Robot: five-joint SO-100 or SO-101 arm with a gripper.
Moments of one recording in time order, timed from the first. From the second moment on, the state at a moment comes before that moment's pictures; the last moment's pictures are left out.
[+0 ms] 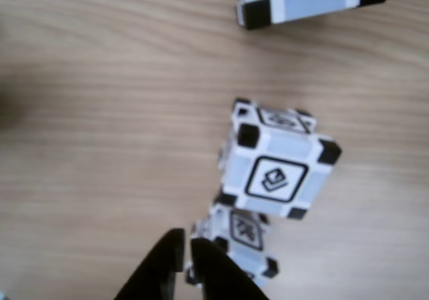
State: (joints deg) arm -1.5 99.2 94.5 101.4 -7.4
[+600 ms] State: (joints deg) arm -1.5 99.2 94.7 101.6 -19.8
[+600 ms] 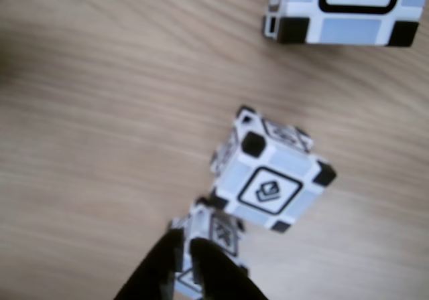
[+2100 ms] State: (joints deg) arm -2.0 99.2 94.7 101.6 -15.6
